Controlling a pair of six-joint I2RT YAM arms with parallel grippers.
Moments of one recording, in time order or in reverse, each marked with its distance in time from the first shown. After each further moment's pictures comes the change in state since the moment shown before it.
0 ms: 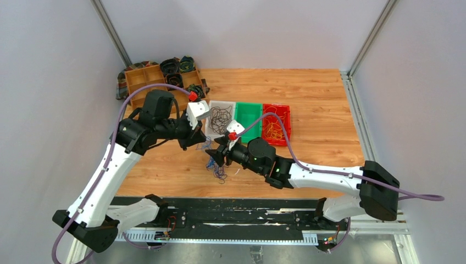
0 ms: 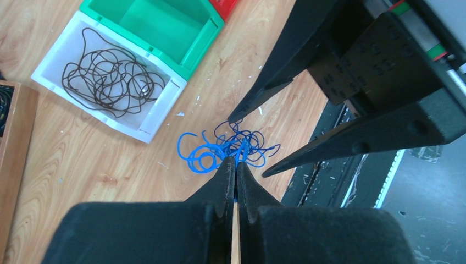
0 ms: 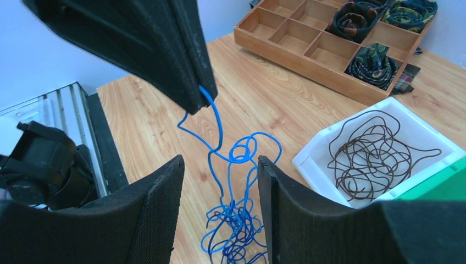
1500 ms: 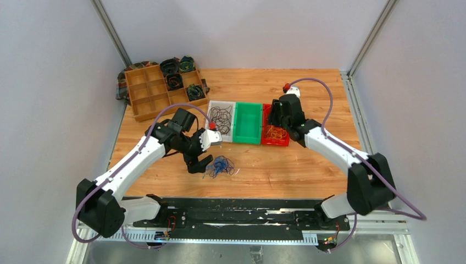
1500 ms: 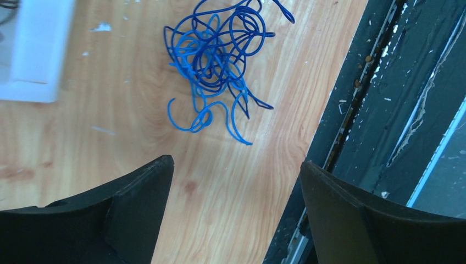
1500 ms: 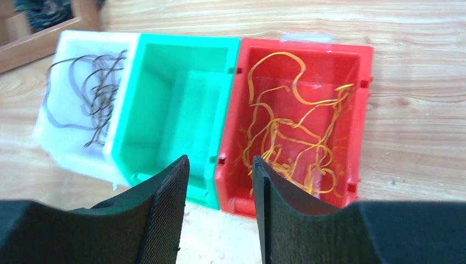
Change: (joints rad) left arm 0.003 0.155 -0.383 0.077 -0.060 0.304; right arm -0.682 0.072 0.146 -0.597 0.081 0.356
